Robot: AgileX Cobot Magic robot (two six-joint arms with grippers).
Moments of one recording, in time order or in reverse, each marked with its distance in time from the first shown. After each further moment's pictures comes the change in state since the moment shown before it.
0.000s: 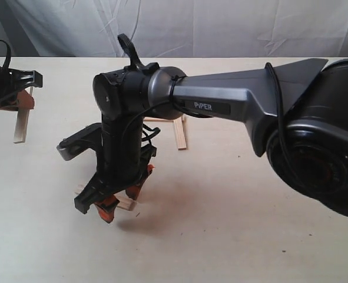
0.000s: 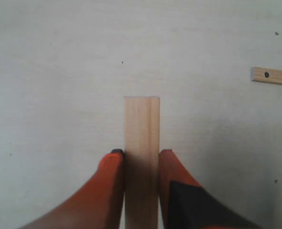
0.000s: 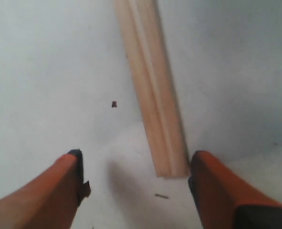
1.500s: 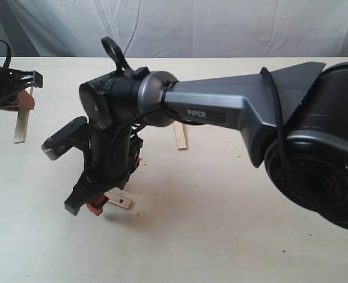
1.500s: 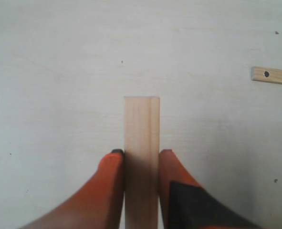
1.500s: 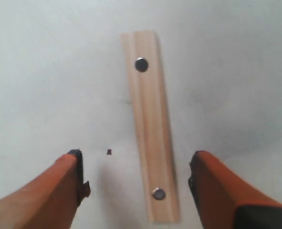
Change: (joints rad) left arm 0.000 0.000 0.000 0.000 0.000 0.000; right arm 0.052 -0.006 0.002 -0.098 -0.145 0.004
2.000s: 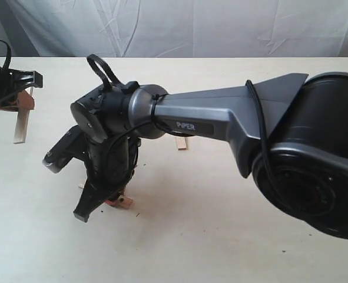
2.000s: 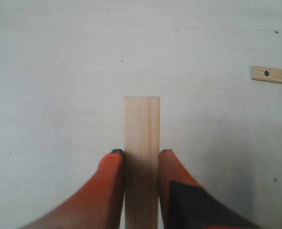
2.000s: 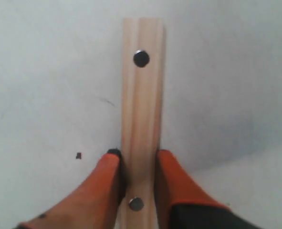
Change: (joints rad) left arm 0.000 0.000 0.000 0.000 0.002 0.000; right arm 0.028 0.033 -0.003 -0.142 -0.004 -0.007
